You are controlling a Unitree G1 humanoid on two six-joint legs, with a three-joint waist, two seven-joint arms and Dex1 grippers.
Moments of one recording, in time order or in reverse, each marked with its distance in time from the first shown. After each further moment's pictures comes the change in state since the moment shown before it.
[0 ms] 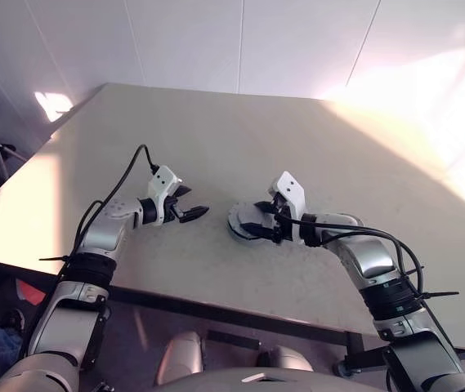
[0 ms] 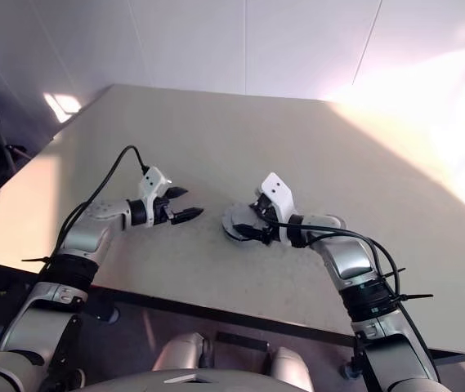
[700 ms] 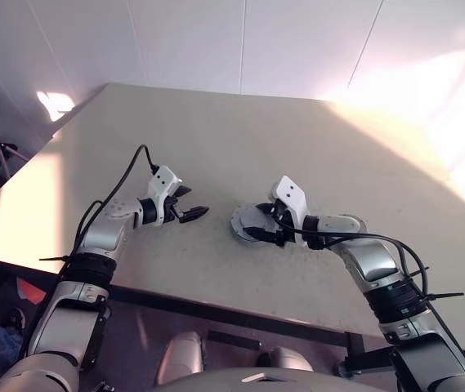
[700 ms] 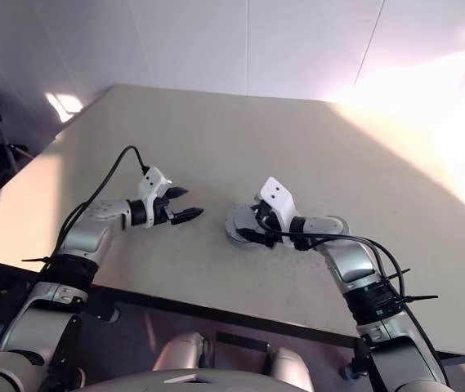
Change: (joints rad) left arm 0.000 0.000 0.000 0.000 0.003 0.000 0.000; right arm 0.016 -0.035 0.023 -0.003 -0.032 -0.060 0.022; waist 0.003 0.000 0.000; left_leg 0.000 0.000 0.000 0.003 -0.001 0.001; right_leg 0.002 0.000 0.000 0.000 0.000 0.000
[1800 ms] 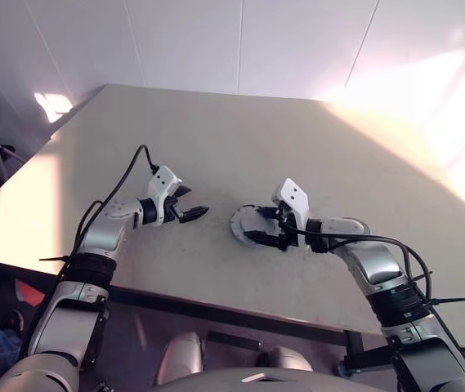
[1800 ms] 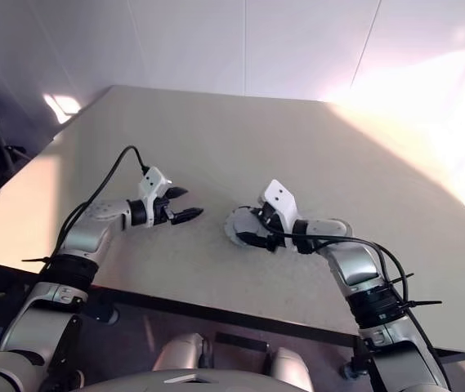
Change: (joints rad) left arm 0.001 0.000 0.000 0.001 0.001 0.000 0.004; right arm 0.024 -0.005 -0.023 -0.015 0.029 0.002 0.049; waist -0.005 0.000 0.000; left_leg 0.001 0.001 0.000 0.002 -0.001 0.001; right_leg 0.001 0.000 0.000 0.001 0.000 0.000
